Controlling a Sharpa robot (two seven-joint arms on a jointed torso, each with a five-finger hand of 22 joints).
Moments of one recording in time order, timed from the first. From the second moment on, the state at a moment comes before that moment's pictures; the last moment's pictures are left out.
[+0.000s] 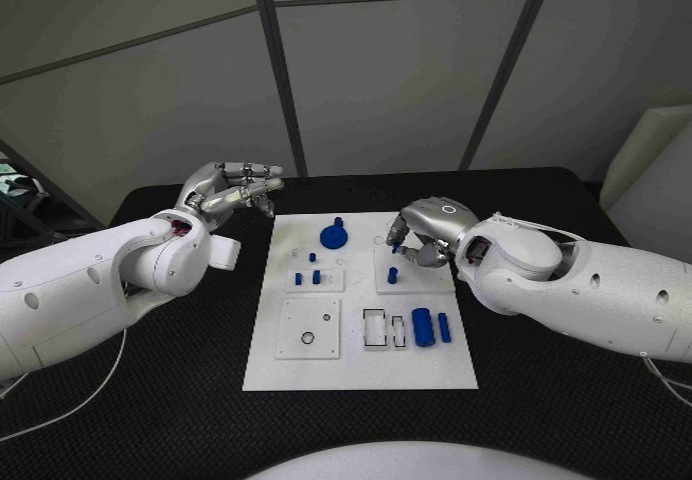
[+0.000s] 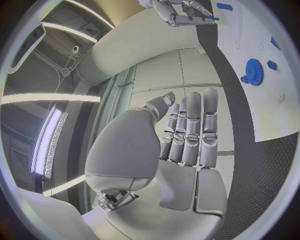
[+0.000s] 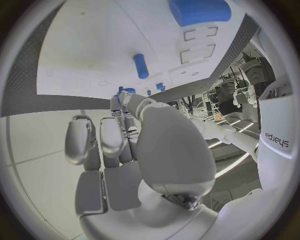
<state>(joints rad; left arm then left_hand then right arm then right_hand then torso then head) 1.13 -0.86 0.07 1.41 -0.17 -0.26 0.37 1.39 -0.14 0.45 -0.04 0.13 1.01 0.19 0.11 0.07 1.04 0.11 0.30 0.09 1.11 0.03 0.95 0.50 0.18 1.08 0.13 0.59 0.99 1.13 -0.83 0.00 1.63 -1.77 -0.31 -0.23 1.49 -0.14 0.54 0.03 0.16 1.15 0.14 0.08 0.08 1.26 0.07 0.09 0.07 1.47 -0.01 1.25 1.02 0.08 1.36 0.09 1.39 1.30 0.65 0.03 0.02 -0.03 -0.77</state>
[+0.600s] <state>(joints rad) 1.13 -0.82 0.07 1.40 -0.17 -0.27 0.38 1.39 -0.14 0.45 -0.04 0.13 1.01 0.19 0.11 0.07 1.04 0.11 0.30 0.09 1.11 0.03 0.95 0.50 0.18 1.08 0.13 0.59 0.99 1.10 -0.71 -0.01 1.68 -1.70 -0.33 -0.19 1.46 -0.15 0.55 0.02 0.17 1.16 0.14 0.08 0.08 1.26 0.07 0.09 0.08 1.47 -0.01 1.26 1.02 0.08 1.36 0.09 1.40 1.31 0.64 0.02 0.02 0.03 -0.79</state>
